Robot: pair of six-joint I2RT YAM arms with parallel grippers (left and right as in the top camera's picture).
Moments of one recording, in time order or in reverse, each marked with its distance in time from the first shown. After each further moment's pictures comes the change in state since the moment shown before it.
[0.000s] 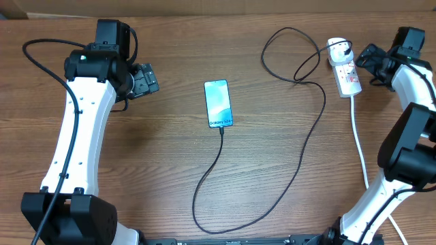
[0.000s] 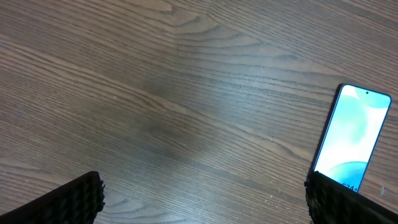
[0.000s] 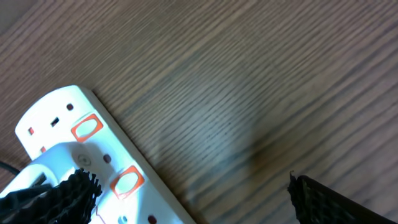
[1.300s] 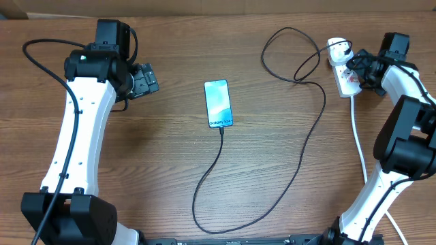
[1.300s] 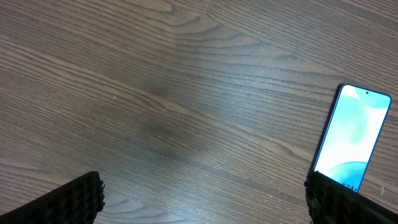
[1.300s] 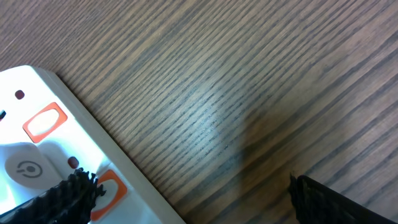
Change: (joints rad) left arm 0.000 0.000 0.000 0.000 0.000 0.000; right arm 0.029 0.087 0.003 0.017 0.016 0.074
